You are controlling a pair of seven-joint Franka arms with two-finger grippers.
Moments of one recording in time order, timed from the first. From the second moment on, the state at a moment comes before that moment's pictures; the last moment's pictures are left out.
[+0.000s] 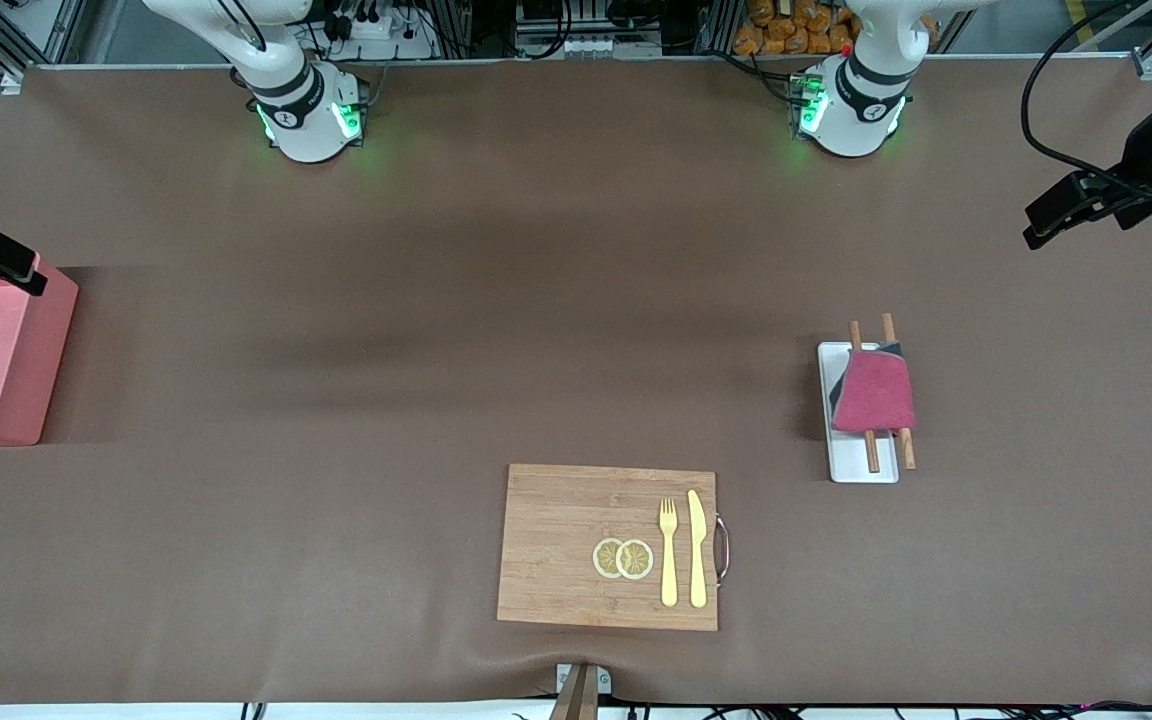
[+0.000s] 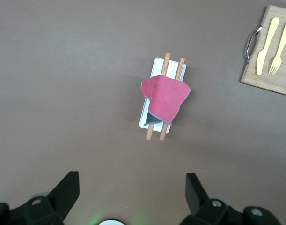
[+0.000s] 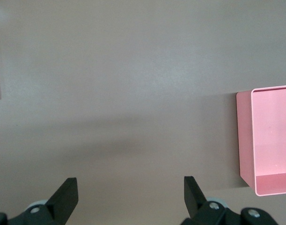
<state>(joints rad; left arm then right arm) 0.09 -0.04 -0.18 -1.53 0.03 1.48 -0.30 -0.06 0.03 -0.04 -1.51 -0.01 1.57 -0.03</state>
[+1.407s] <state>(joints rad) 0.09 0.16 -0.18 -1.66 0.04 1.74 -0.25 -0.06 0.03 -0.04 -1.49 -0.01 1.57 -0.03</state>
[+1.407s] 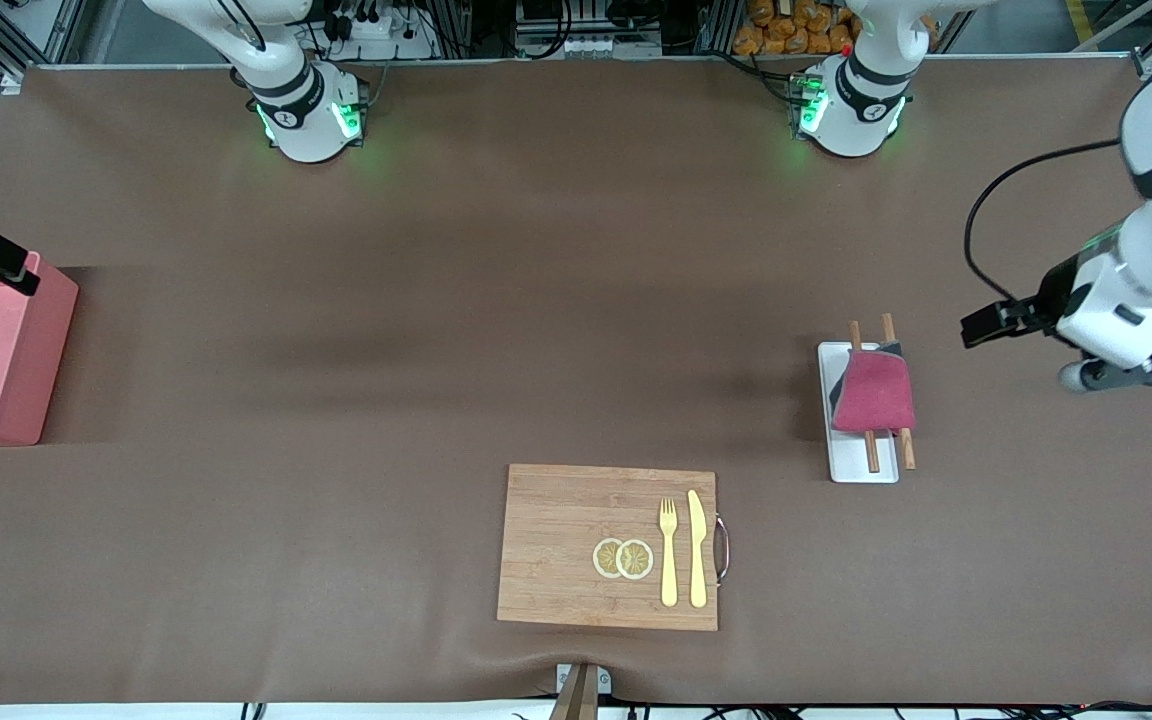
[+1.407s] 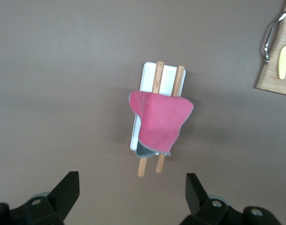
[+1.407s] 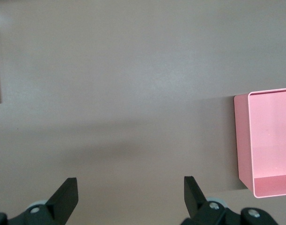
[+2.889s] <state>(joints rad) 0.11 0.33 -0.18 -1.93 0.05 2.17 -0.25 0.00 0.21 -0.03 -1.49 0.16 1.58 -0.03</state>
